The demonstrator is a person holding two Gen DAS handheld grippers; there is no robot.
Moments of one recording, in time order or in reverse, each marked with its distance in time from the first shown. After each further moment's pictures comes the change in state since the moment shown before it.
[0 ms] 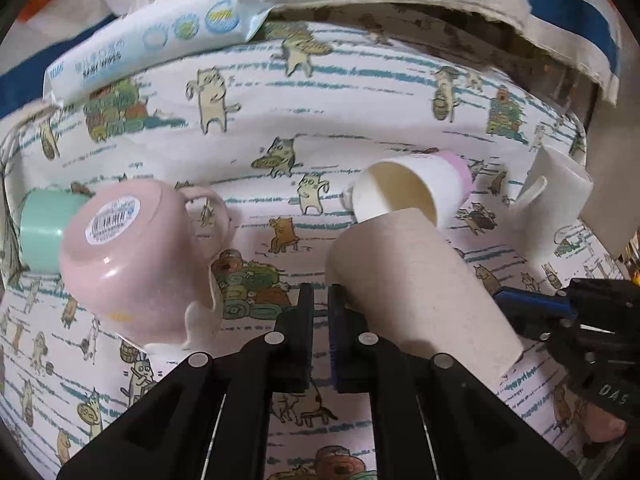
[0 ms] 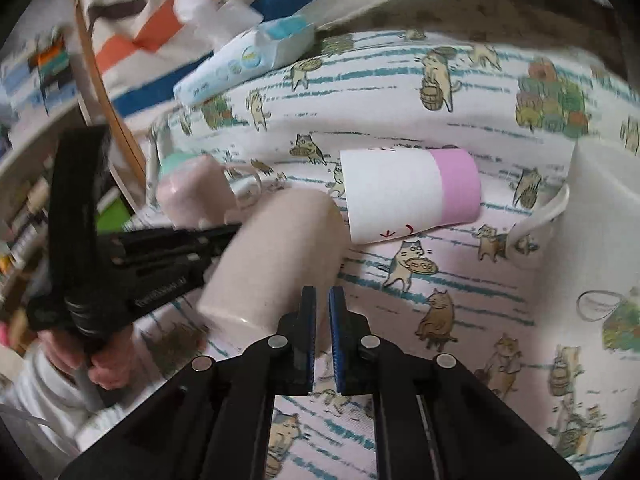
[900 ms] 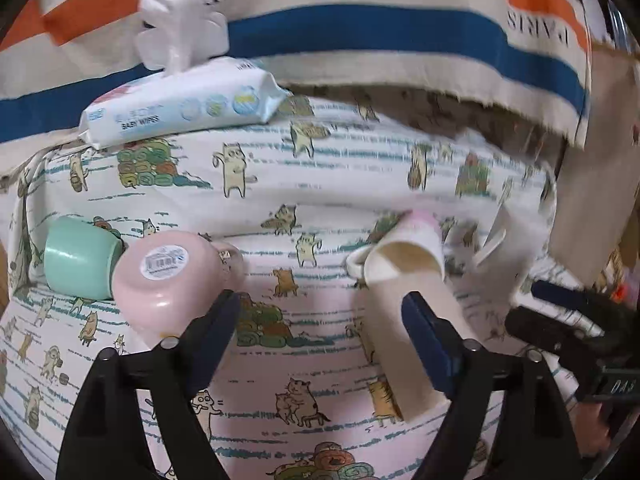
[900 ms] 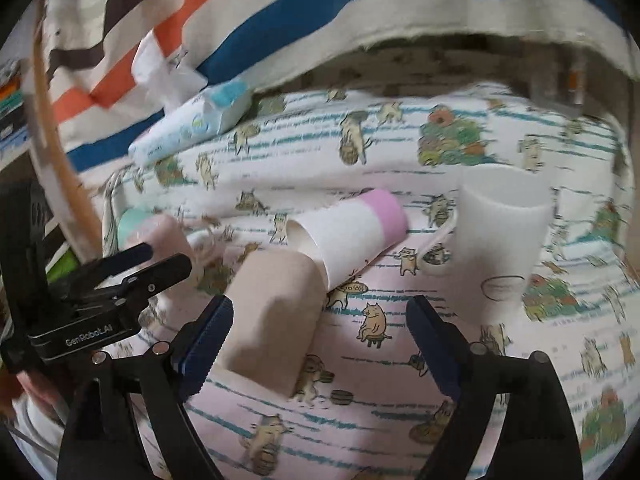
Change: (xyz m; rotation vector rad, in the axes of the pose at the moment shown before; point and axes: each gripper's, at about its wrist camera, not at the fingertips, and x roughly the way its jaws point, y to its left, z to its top) left arm -0.054 0.015 0.000 -0.052 -0.201 -0.069; right arm -0.056 0.005 -0.001 0.152 -0.173 -0.237
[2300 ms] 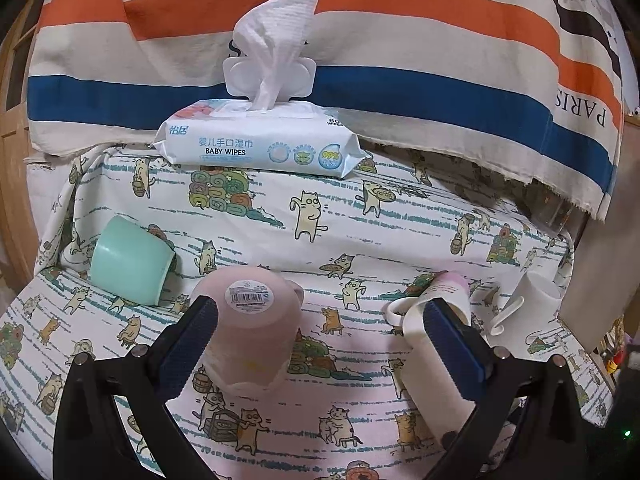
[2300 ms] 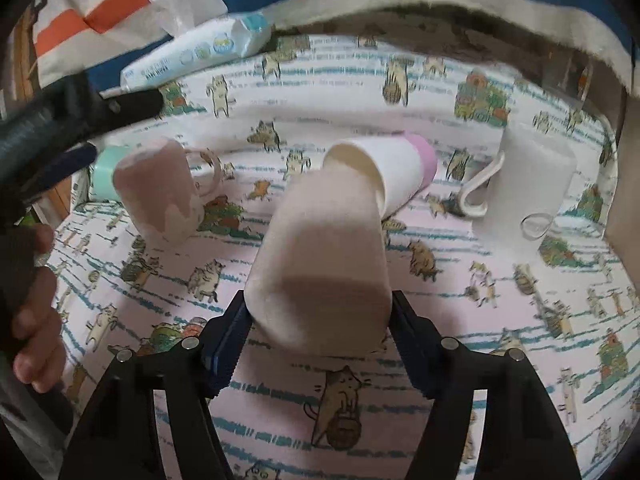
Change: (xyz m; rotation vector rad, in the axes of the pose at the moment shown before) left arm -0.027 0.043 0.012 -0.150 -0.124 0.086; right arm 0.022 0.075 -0.040 -0.075 0.107 -0.166
